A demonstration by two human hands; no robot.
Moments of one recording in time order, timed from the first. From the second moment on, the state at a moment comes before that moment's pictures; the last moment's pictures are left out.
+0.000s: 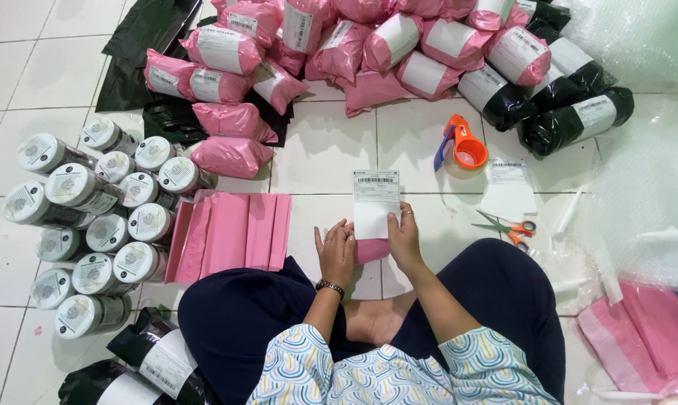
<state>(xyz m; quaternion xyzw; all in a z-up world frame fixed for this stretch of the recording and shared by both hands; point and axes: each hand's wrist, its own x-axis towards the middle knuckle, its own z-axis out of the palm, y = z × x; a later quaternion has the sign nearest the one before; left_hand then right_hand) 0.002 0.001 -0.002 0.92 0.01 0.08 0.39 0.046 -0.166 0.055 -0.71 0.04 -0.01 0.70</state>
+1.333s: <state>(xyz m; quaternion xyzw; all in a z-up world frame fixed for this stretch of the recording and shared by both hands) -0.002 -0.001 0.002 0.93 0.02 0.08 0.35 0.043 -0.180 0.070 -0.81 -0.15 0.11 0.56</state>
